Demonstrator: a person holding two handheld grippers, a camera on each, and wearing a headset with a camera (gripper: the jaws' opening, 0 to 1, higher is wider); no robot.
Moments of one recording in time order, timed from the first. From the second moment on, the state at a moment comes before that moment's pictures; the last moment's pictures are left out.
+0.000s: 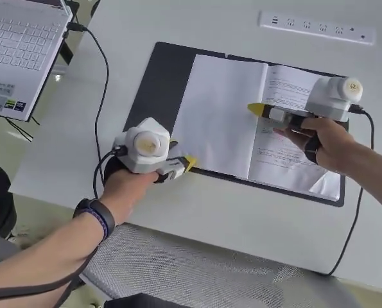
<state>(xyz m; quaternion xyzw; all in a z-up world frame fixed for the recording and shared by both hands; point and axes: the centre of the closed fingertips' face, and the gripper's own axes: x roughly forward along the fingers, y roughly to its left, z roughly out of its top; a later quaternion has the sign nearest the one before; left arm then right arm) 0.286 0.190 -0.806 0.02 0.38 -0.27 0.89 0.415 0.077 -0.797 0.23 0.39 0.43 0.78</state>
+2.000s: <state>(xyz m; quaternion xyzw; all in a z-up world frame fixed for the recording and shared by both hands) 0.288 0.190 -0.802 -0.01 0.37 -0.24 0.90 0.555 0.061 -0.807 0.43 0.34 0.26 0.79</state>
